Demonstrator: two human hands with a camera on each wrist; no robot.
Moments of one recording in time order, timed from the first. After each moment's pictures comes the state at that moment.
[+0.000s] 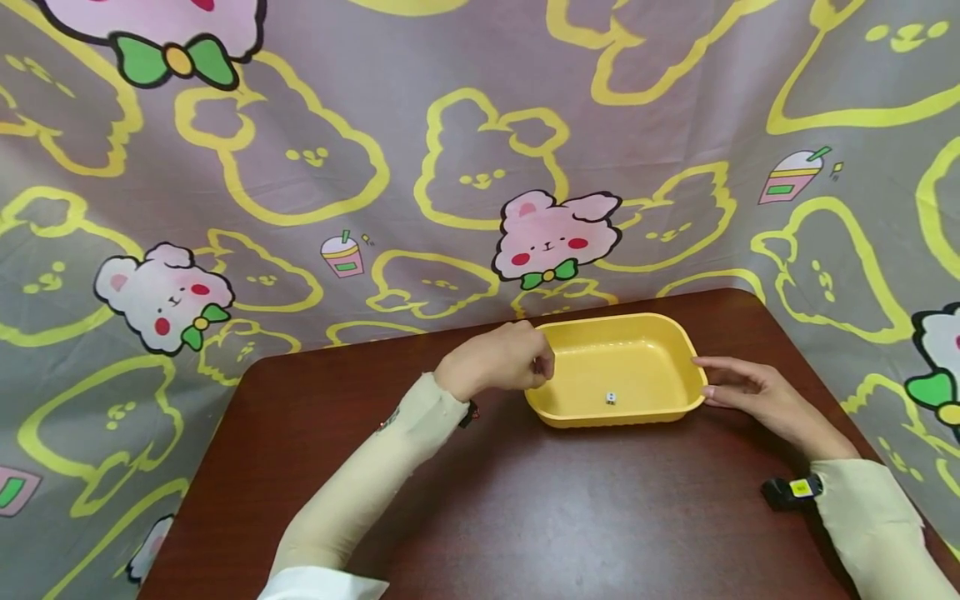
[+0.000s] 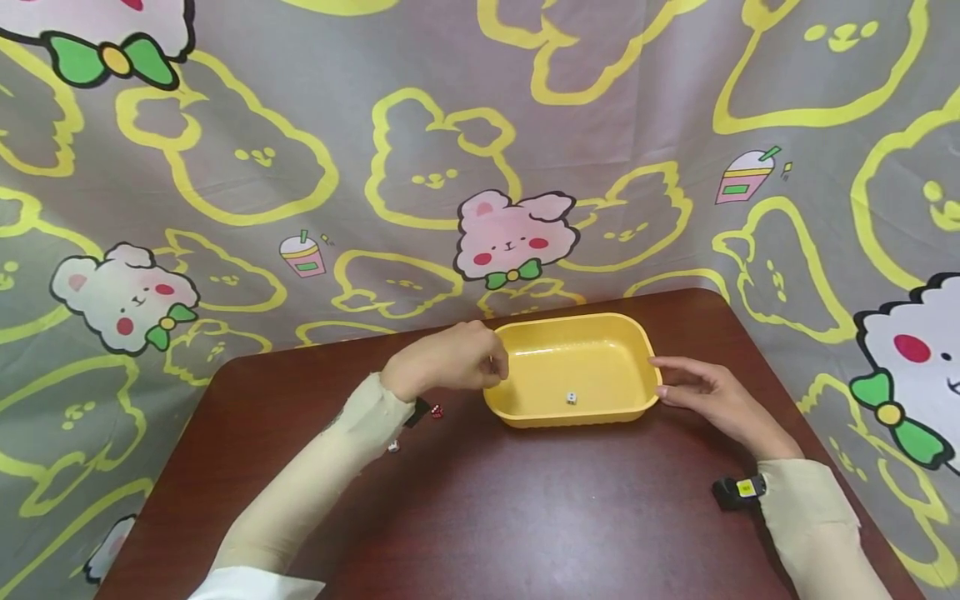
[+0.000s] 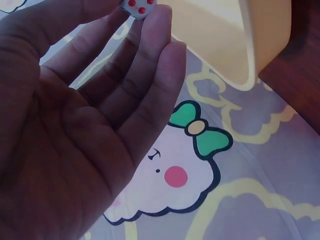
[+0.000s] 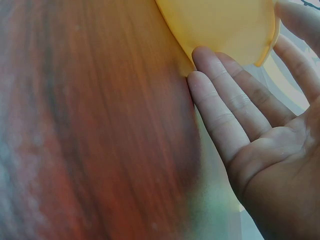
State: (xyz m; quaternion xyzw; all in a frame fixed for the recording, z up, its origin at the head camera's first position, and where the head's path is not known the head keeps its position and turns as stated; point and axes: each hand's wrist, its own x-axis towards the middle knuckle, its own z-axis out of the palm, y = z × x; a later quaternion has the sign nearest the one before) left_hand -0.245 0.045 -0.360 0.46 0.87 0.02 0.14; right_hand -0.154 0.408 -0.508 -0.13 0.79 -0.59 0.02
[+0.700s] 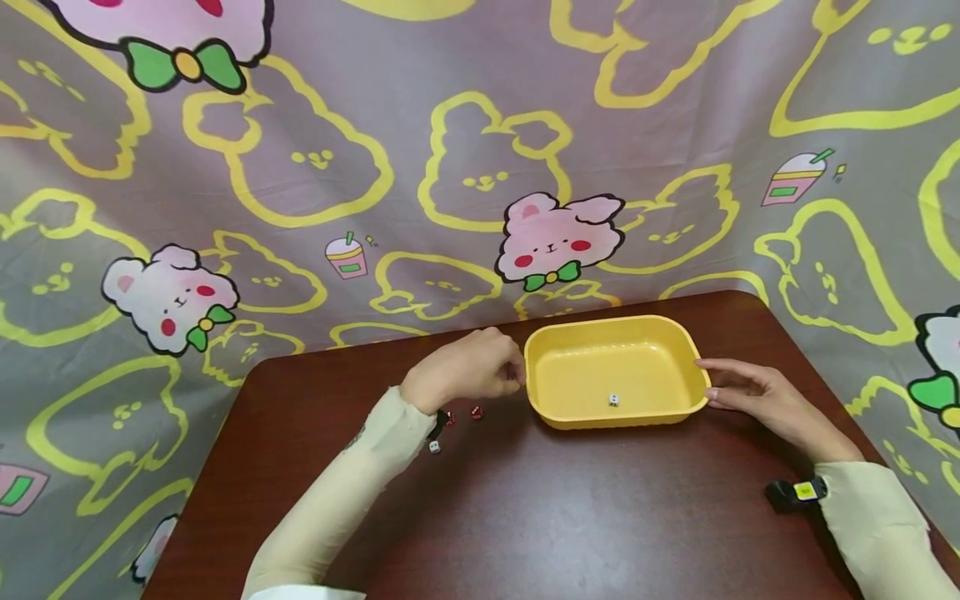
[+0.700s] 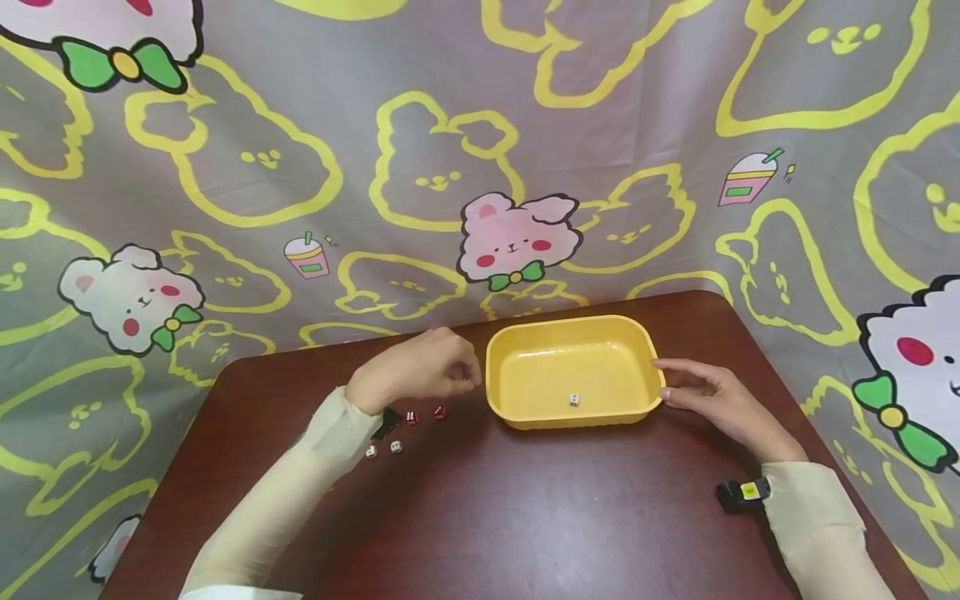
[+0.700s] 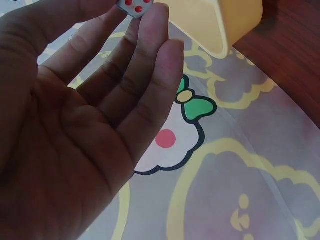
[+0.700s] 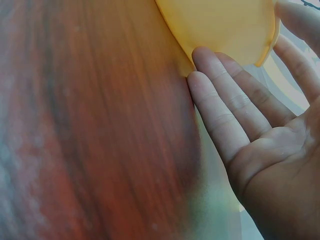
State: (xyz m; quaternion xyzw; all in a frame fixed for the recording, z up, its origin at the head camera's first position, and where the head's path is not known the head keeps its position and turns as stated) left_hand -0.235 0.003 -0.356 0.45 0.88 0.05 0.09; right_hand -0.155 0.409 -0.508 -0.13 0.79 -0.59 0.03
